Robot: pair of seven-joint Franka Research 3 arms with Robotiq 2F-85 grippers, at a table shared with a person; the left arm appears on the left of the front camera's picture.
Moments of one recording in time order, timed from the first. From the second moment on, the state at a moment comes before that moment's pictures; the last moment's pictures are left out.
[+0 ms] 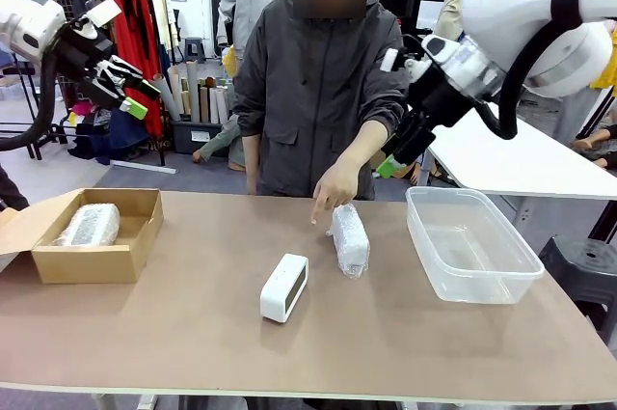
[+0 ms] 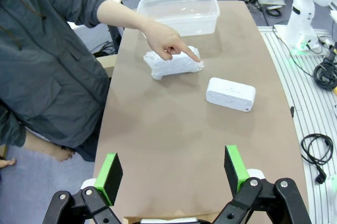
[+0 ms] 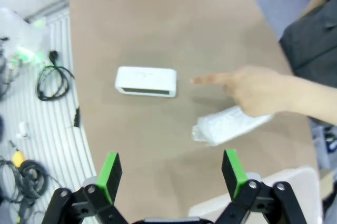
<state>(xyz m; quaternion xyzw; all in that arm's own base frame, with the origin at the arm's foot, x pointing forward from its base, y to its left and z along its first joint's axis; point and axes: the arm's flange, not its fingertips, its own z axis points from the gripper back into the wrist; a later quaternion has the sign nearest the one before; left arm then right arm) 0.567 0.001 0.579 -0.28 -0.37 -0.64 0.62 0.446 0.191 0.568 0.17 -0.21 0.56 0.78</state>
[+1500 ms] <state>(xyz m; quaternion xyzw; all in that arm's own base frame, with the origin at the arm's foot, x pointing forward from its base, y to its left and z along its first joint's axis) 0.568 0.002 0.580 -0.28 -0.37 -0.64 0.62 0.445 0.248 0.569 -0.01 -0.05 0.48 0.87</state>
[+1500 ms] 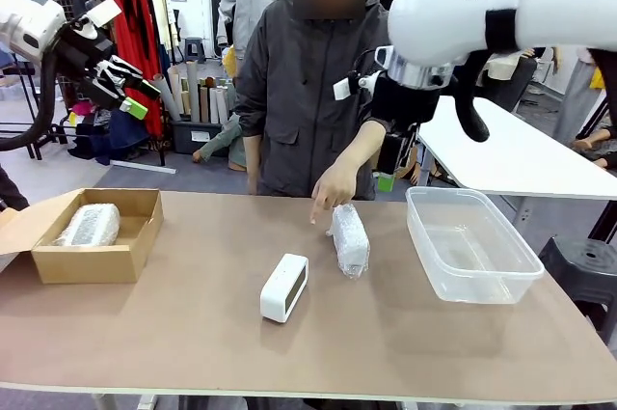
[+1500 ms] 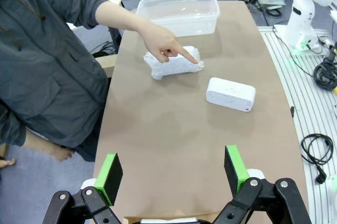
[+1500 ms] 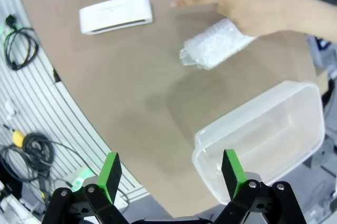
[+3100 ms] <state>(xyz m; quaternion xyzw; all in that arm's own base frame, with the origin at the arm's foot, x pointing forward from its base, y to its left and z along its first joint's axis) 0.568 0.002 0.580 -0.28 -0.37 -0.64 0.62 0.393 0.342 0.425 -0.04 -0.14 0.18 0.97</state>
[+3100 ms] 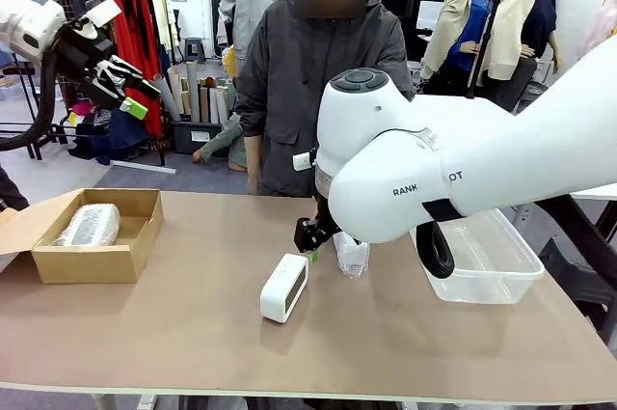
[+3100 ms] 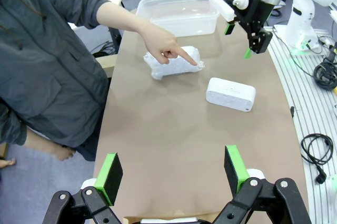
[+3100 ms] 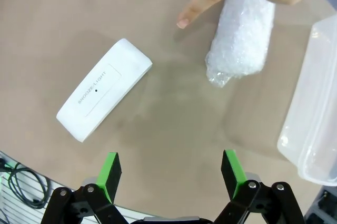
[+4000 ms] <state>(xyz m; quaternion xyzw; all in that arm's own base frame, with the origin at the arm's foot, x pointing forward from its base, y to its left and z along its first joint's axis) 0.568 0.002 0.580 -0.28 -0.37 -0.64 0.62 0.388 0.359 0.422 0.00 -0.09 0.06 0.99</state>
